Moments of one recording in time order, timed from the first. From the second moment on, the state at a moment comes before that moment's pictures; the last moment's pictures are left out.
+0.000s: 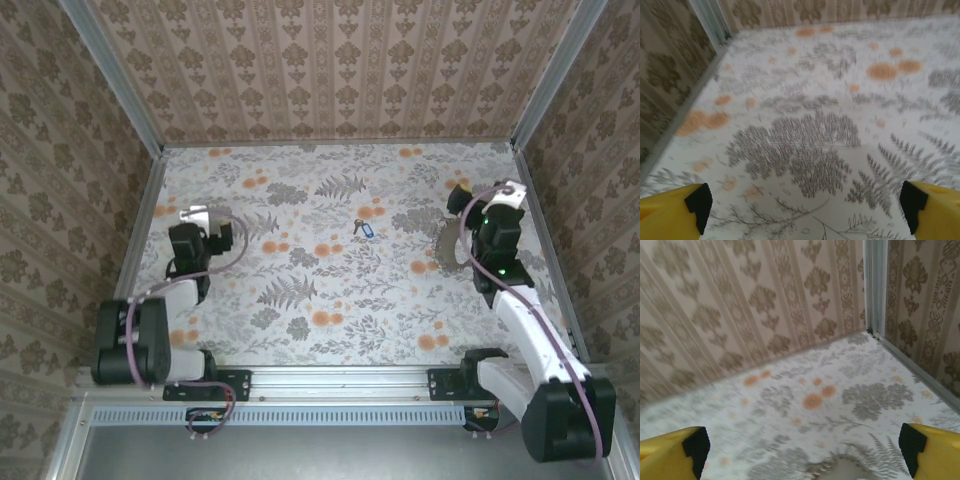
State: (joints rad) left arm -0.03 1.29 0.44 0.47 -0.12 0.05; right arm 0.01 0.94 0.64 0.10 0.28 0.33
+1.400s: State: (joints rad) left arm -0.15 1.25 0.92 -0.48 0.25 -0.16; right arm 0.26 1.77 1.07 -0.65 -0.10 0.36
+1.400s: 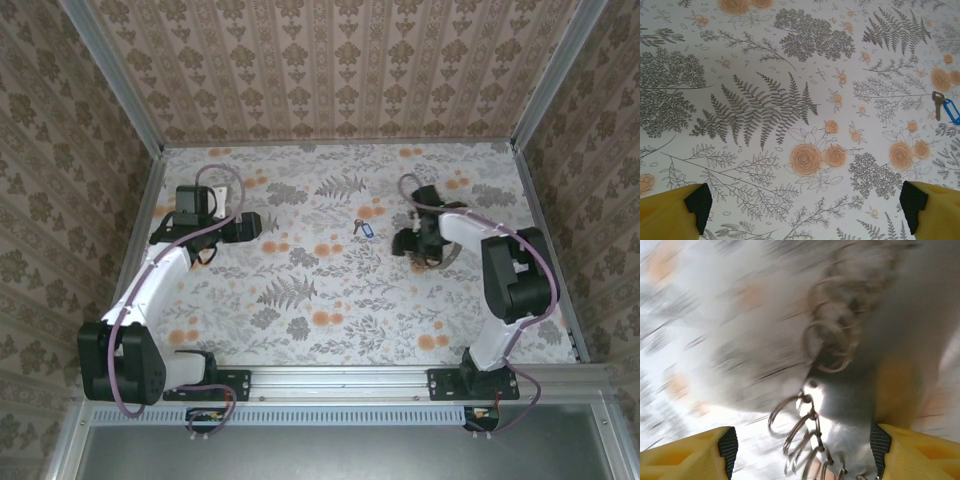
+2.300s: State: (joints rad) left arm -0.30 1.26 0.92 -0.50 0.19 -0.06; right arm 0.37 1.67 1.15 -0.81 0.00 0.60
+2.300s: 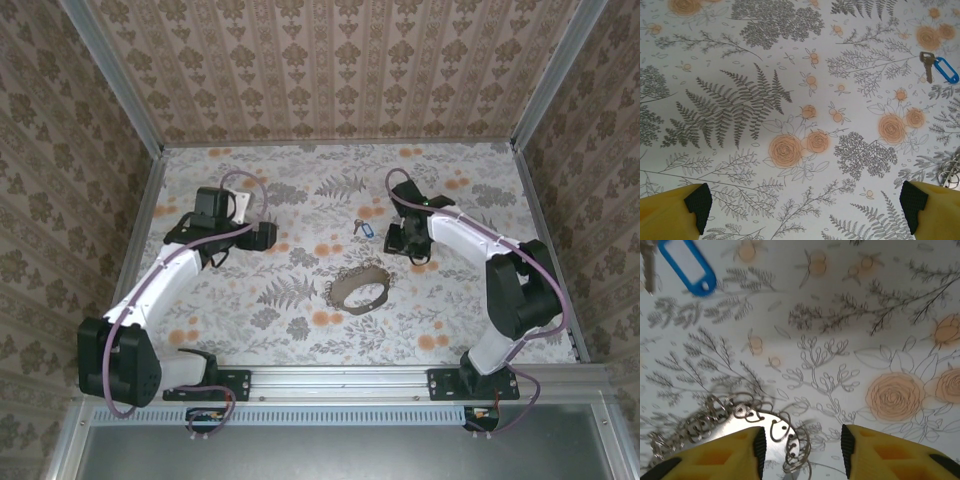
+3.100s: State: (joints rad) left arm -0.45 1.28 0.91 -0.51 0.15 0.07; right arm 0.38 1.74 1.02 -0.60 -0.14 0.92
